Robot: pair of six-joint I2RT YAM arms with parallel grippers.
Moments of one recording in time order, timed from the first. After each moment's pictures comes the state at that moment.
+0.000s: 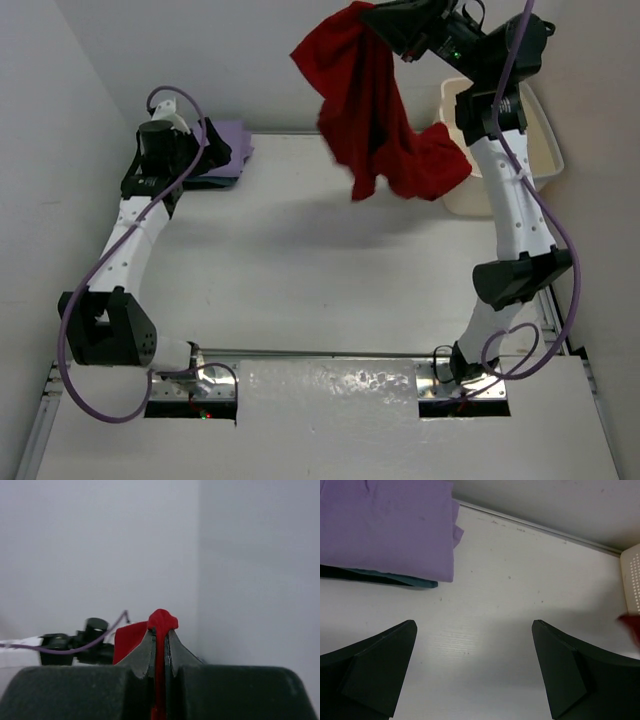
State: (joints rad) left arm 0.01 1.39 1.27 -0.28 0.10 -0.36; right arm 0.21 1.83 2.25 0.25 -0.82 0.54
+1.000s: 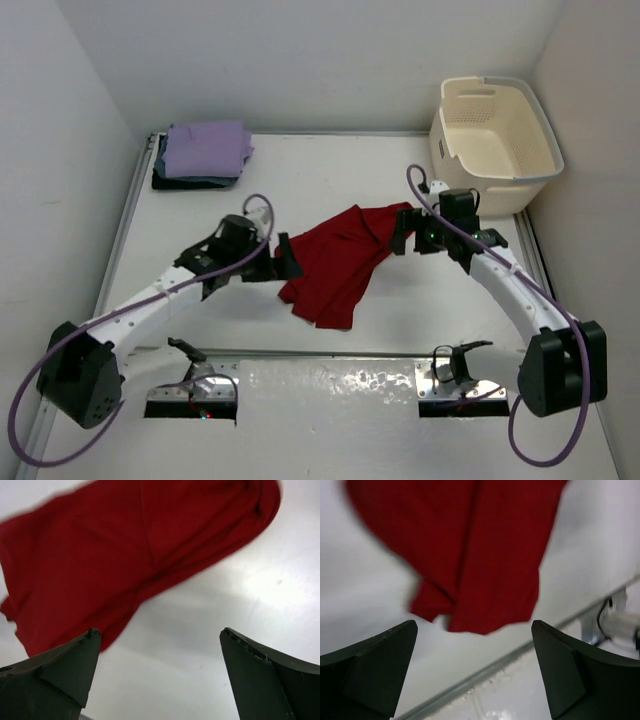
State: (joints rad) left arm -0.44 1.07 0.68 -0.39 0.24 -0.58; right arm 0.19 1.21 0.80 -0.36 -0.21 0.15
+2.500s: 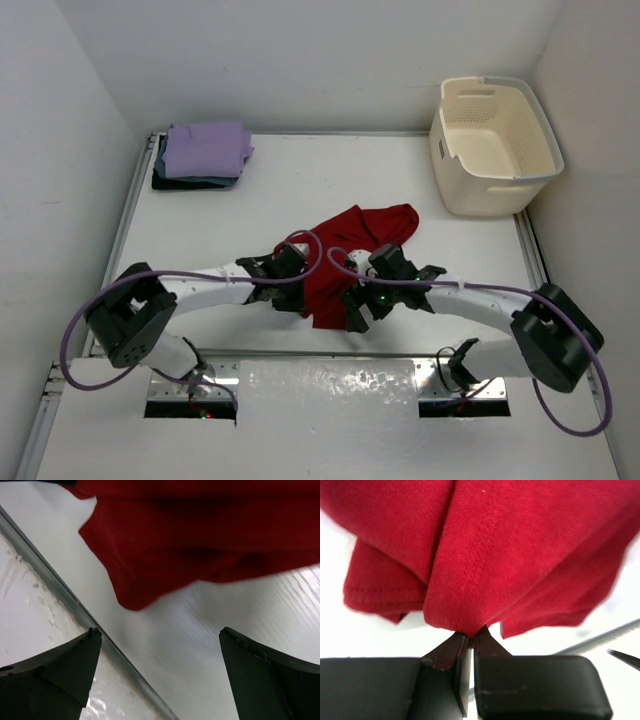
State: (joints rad) left arm -0.83 1.49 0.69 -0.32 0.04 -0.73; right arm 0.71 1.27 0.52 -0.27 -0.34 0.13
